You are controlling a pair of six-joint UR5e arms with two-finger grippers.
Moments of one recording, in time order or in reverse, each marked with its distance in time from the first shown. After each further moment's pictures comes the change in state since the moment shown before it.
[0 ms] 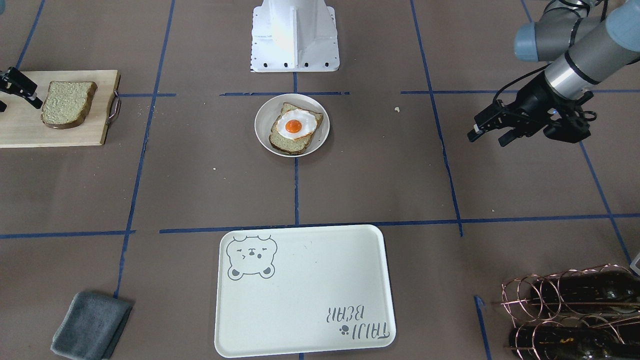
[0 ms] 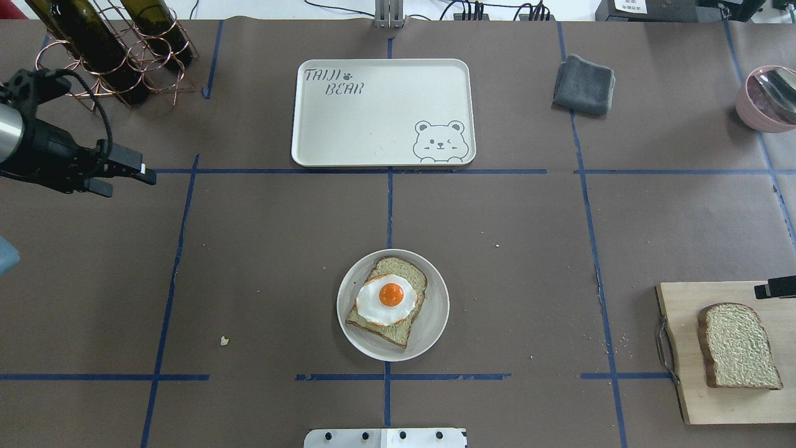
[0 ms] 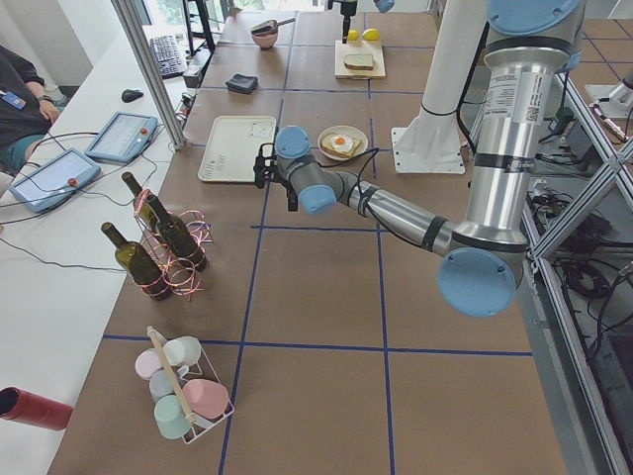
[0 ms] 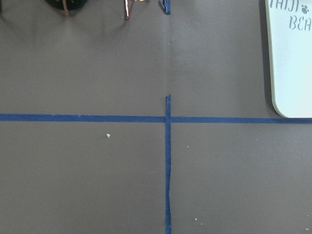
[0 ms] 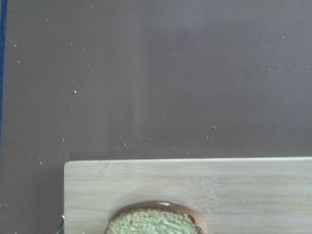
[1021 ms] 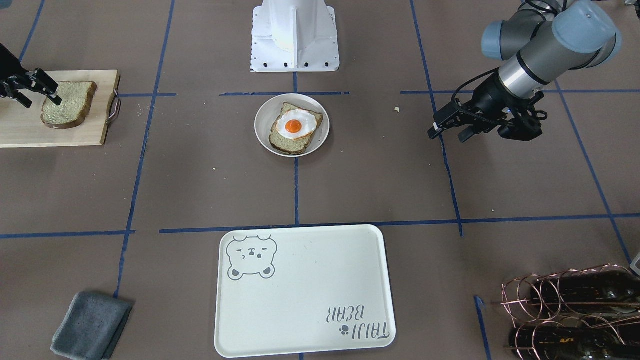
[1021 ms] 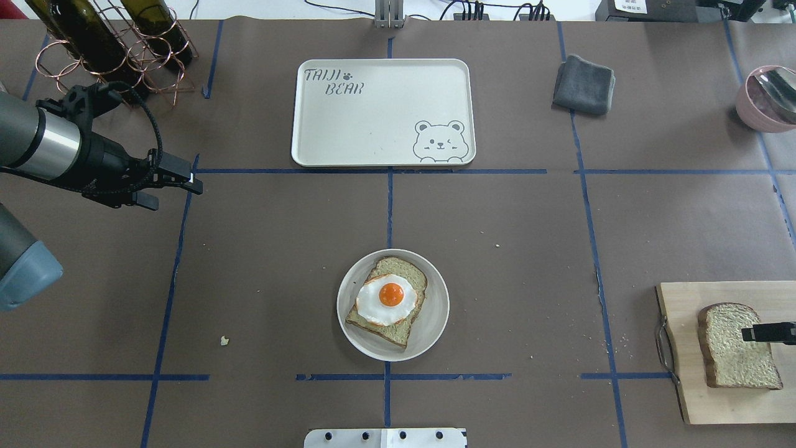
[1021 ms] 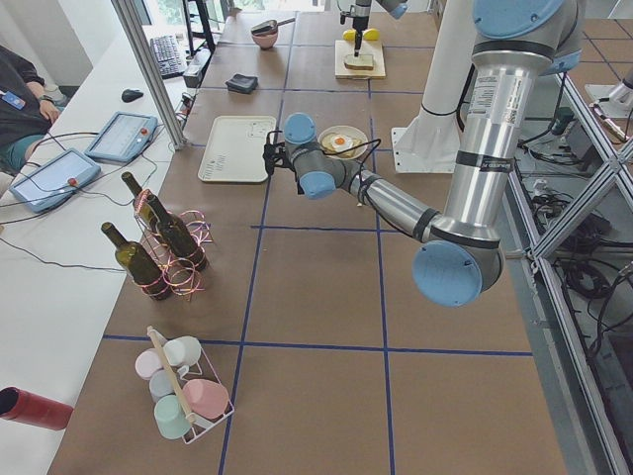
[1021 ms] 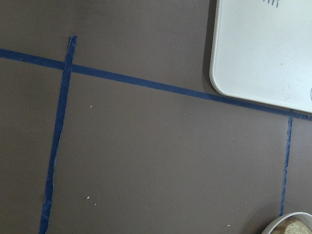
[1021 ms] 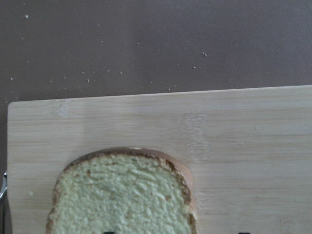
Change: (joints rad) left arm 0.074 -0.050 -0.003 -0.010 0.034 -0.120; right arm -0.254 -0.055 -0.128 0.284 -0.167 0.213
